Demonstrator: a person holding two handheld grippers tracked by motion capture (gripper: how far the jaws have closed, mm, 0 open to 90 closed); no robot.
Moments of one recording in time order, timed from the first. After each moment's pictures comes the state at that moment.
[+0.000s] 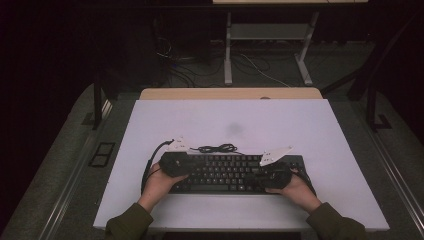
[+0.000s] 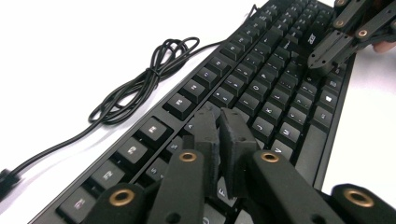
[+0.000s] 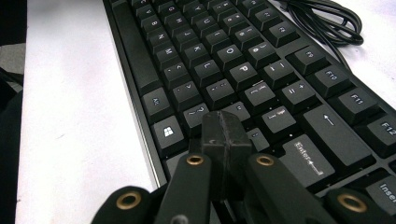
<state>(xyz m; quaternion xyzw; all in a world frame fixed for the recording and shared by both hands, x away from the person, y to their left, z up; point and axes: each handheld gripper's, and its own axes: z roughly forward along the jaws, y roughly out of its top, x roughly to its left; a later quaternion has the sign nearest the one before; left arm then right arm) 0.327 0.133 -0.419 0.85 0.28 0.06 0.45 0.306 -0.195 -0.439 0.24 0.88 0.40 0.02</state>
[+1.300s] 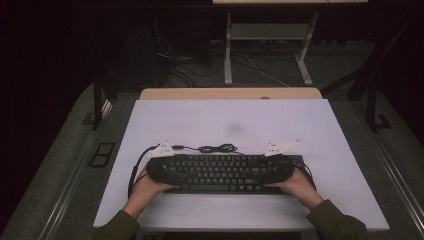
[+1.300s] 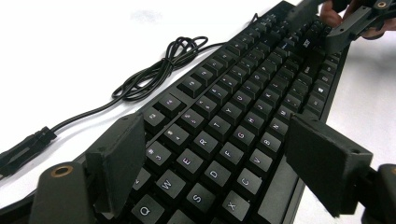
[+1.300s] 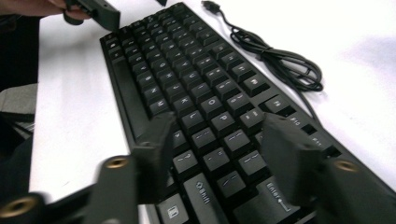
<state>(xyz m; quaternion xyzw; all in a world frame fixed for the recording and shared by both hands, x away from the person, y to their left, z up) 0.313 0.165 -0.422 0.83 0.29 0.06 0.48 0.315 -0.200 -0.422 0.26 0.85 0.46 0.03</state>
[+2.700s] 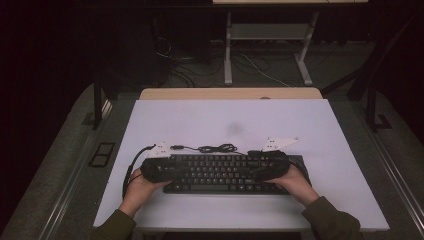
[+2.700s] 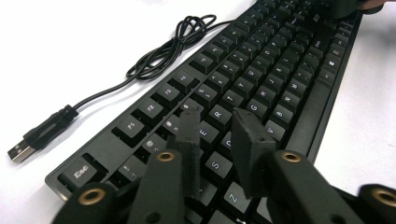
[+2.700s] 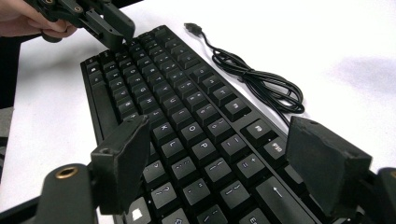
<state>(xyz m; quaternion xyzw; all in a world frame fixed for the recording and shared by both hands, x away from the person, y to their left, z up) 0.314 0.180 -0.421 0.85 0.28 0.07 0.44 0.325 -0.193 -0.426 0.28 0.83 0.49 0.05</state>
